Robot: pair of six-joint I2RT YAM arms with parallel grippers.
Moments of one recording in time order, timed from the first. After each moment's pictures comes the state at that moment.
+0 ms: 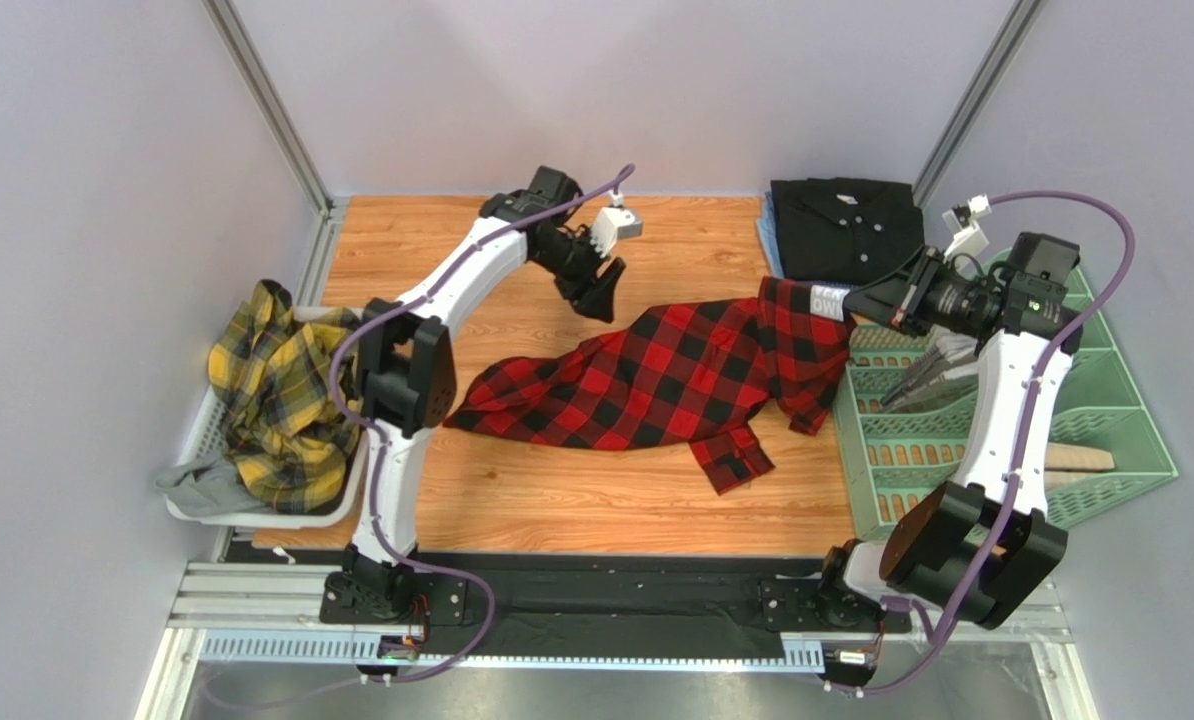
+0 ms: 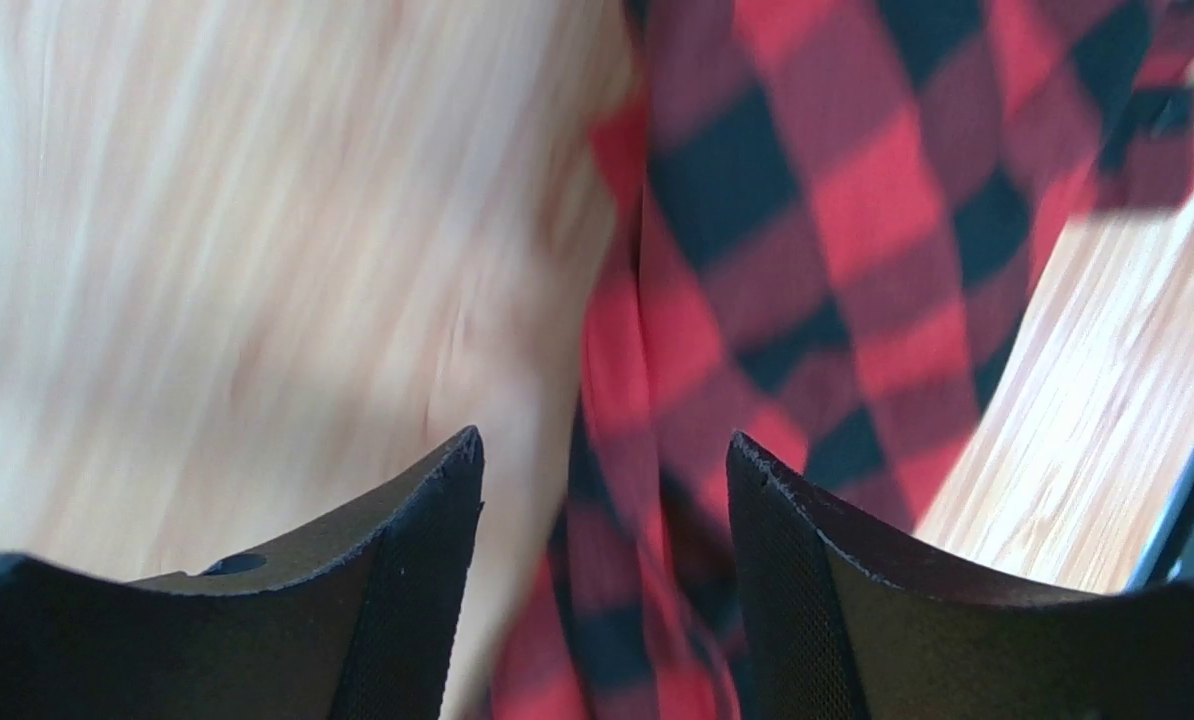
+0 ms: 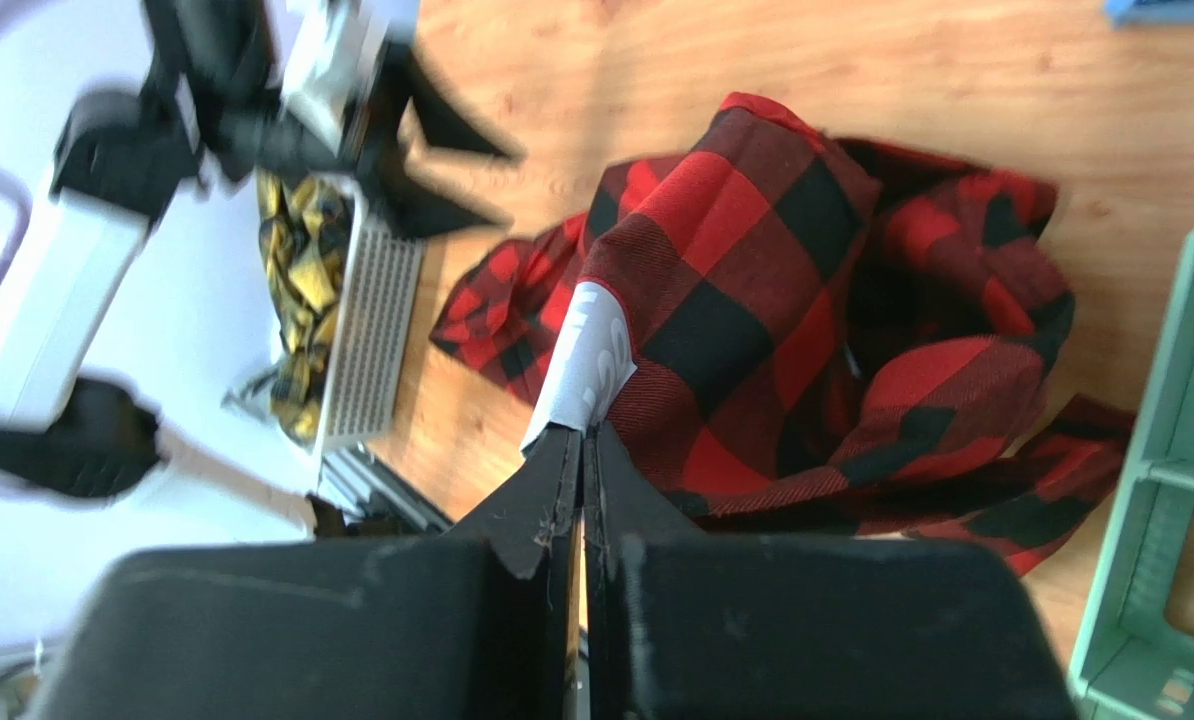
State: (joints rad) left arm -0.43 2.14 1.96 -0.92 0.59 0.51; right arm -0.48 1.33 1.33 -0.82 -1.07 0.15
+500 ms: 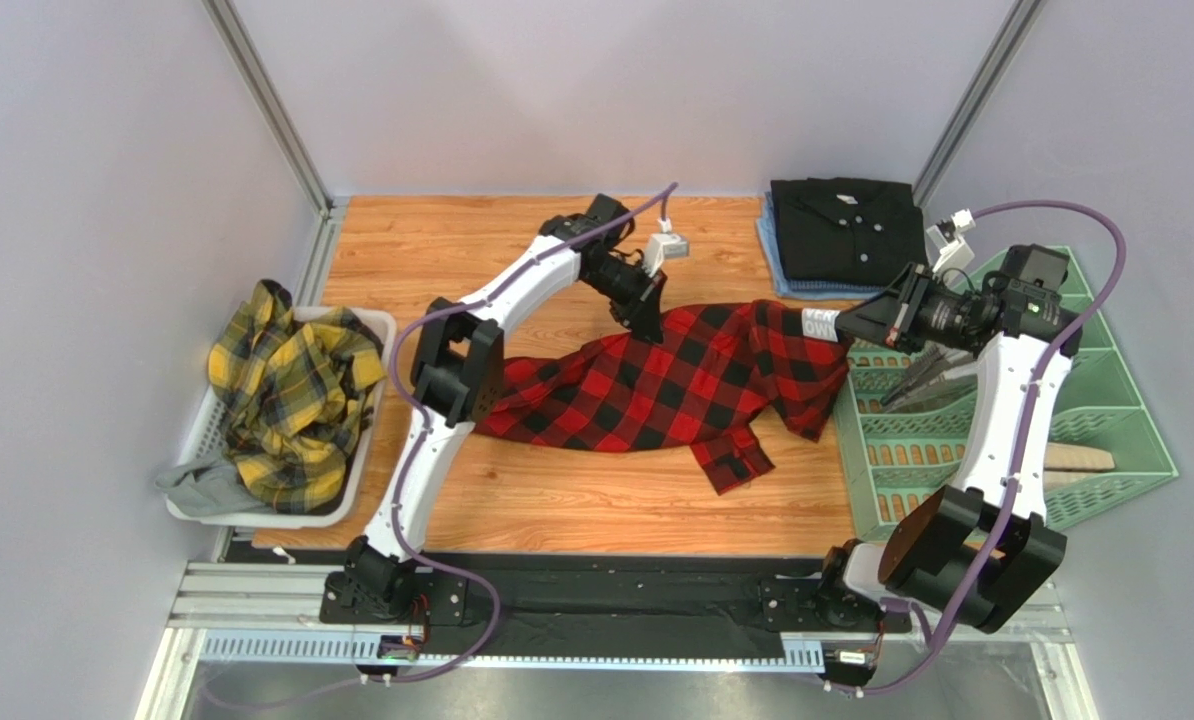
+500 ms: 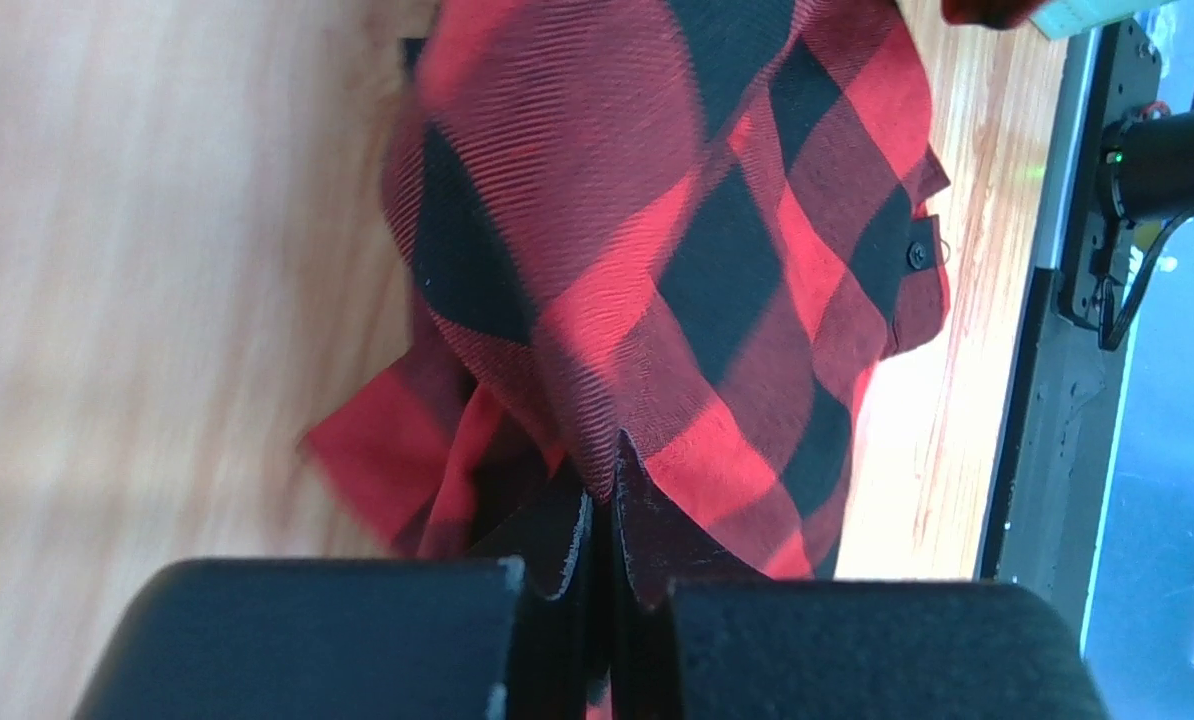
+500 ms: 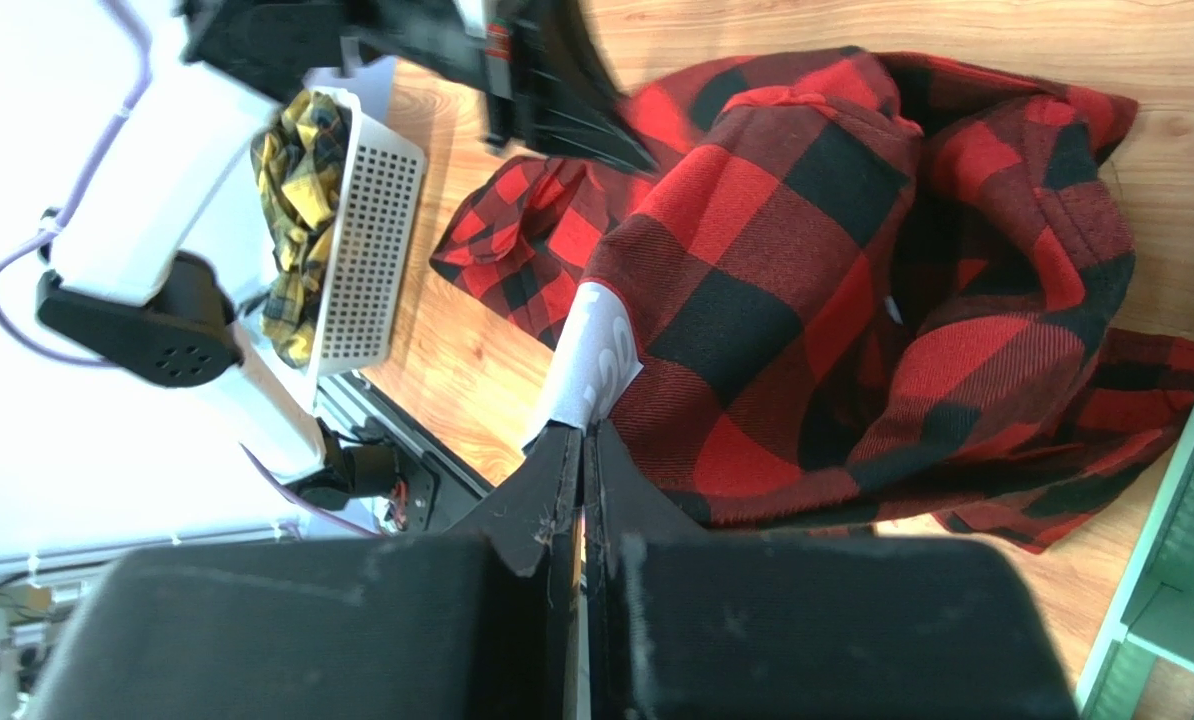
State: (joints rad) left arm -0.55 2.48 2.27 -0.90 0.88 0.32; right arm -0.48 1.30 1.32 -1.03 -1.10 -0.06
